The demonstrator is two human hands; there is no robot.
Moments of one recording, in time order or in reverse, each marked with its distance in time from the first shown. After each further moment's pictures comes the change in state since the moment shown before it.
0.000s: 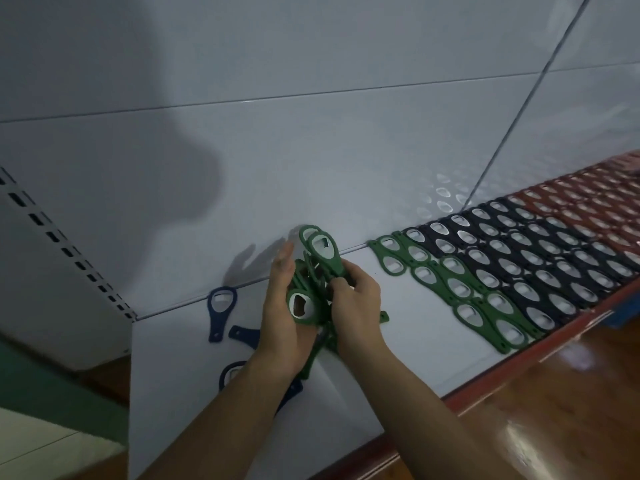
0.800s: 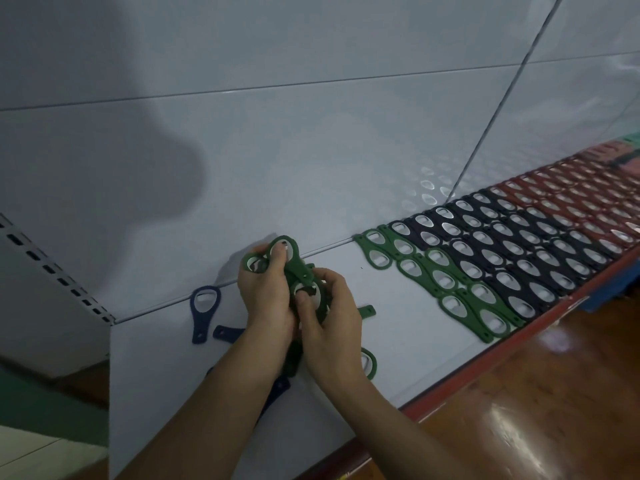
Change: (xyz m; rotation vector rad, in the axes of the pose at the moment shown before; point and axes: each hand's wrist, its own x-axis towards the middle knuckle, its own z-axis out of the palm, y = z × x) left_hand 0.043 0.001 0.004 0.204 0.396 0.230; right_hand -0.035 0.023 -0.006 -0.242 -0.020 -0.289
